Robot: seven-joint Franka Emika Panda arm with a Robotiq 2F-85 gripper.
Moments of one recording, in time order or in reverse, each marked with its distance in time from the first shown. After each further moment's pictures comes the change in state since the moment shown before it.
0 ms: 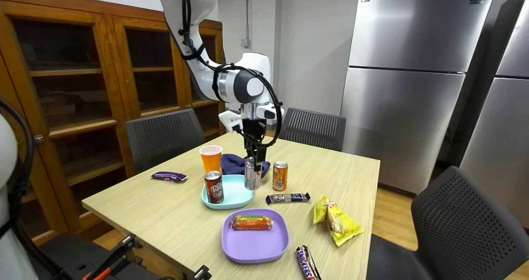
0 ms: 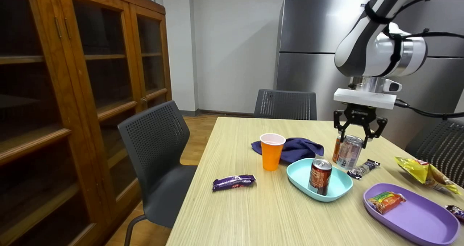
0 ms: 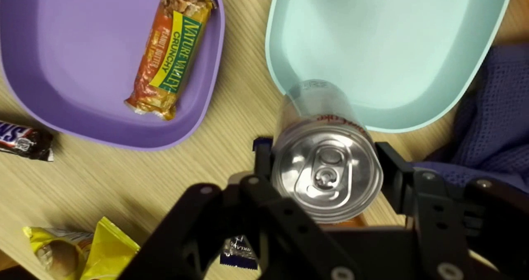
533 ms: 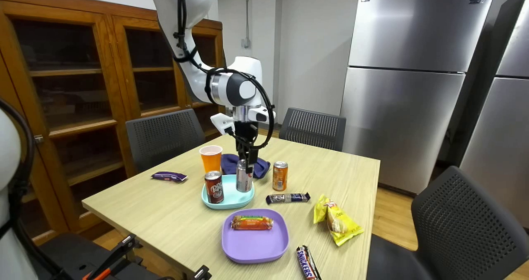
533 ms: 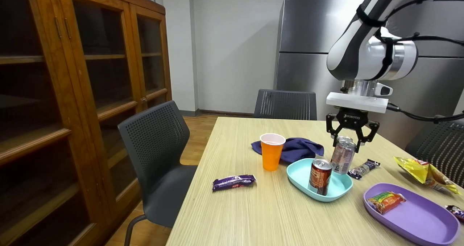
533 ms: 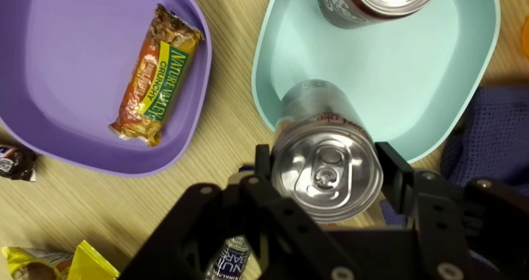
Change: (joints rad) arm 0.025 0.009 0.021 -0.015 0.000 0.000 0.004
